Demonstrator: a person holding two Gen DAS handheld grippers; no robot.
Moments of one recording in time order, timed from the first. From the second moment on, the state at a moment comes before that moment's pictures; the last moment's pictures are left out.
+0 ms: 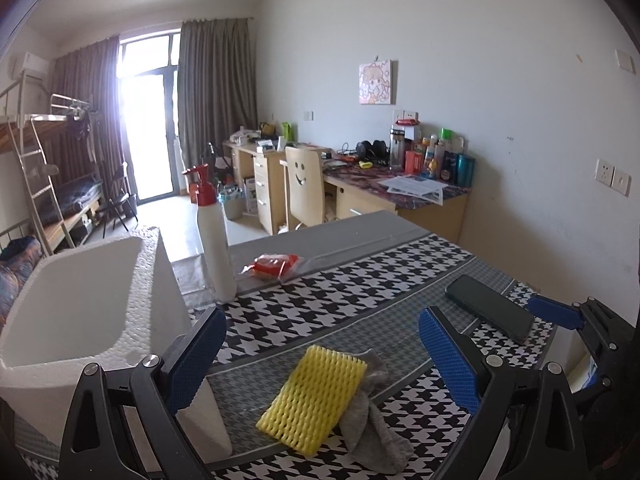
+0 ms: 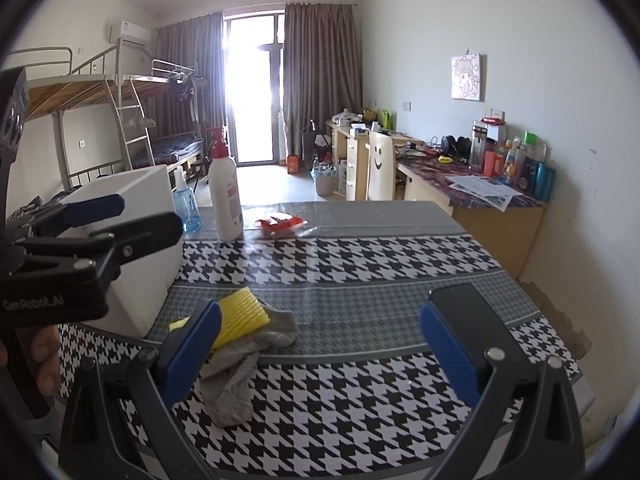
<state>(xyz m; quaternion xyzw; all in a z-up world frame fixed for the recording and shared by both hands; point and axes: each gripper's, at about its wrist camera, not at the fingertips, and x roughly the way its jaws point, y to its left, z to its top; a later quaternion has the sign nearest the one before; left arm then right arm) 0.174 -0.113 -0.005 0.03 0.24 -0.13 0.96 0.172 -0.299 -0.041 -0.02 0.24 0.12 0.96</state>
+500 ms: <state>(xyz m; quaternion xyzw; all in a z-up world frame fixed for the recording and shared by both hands) 0.186 -0.132 -0.026 0.03 0.27 -0.13 0.95 0.166 -0.316 -0.057 -0.01 0.26 0.11 0.96</state>
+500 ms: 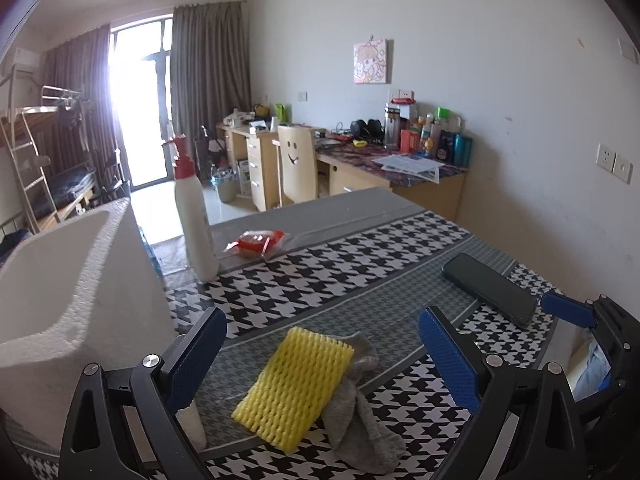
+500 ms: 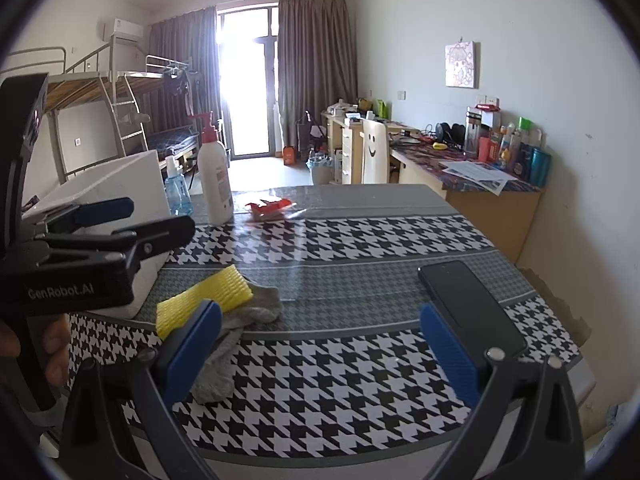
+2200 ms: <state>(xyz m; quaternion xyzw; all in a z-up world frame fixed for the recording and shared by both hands) 0.226 -0.121 -0.109 0.03 0.42 -0.13 0.90 0.176 -0.276 -0.100 -0.04 0.34 0.20 0.92</state>
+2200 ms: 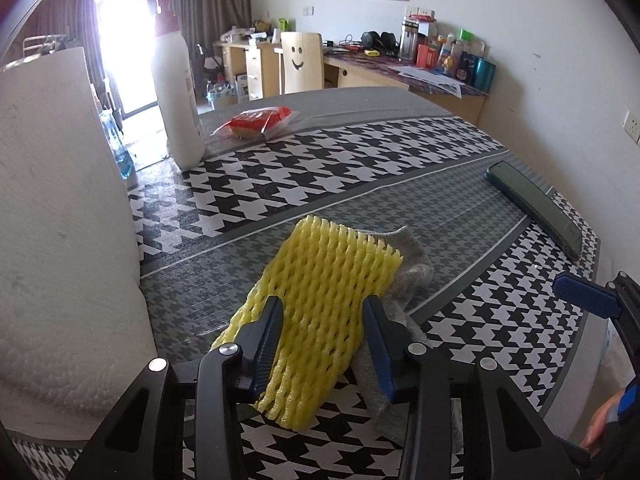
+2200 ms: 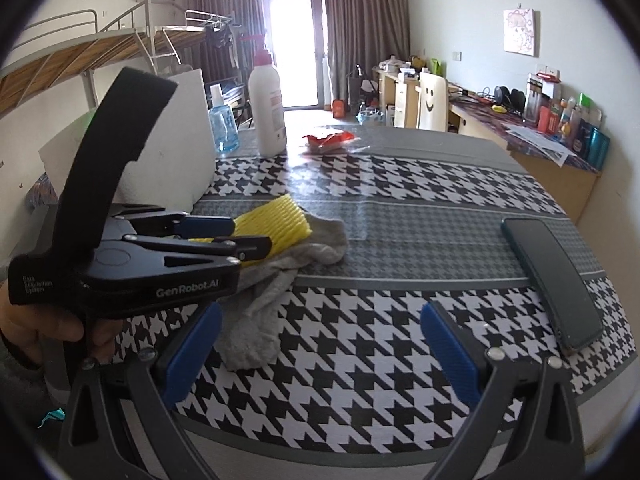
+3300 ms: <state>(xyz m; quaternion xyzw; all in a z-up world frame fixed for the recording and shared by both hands) 0.217 -0.110 -0.102 0.02 0.42 -0.15 0.90 0.186 -0.244 -0.123 -0.09 0.39 0.26 0.88</state>
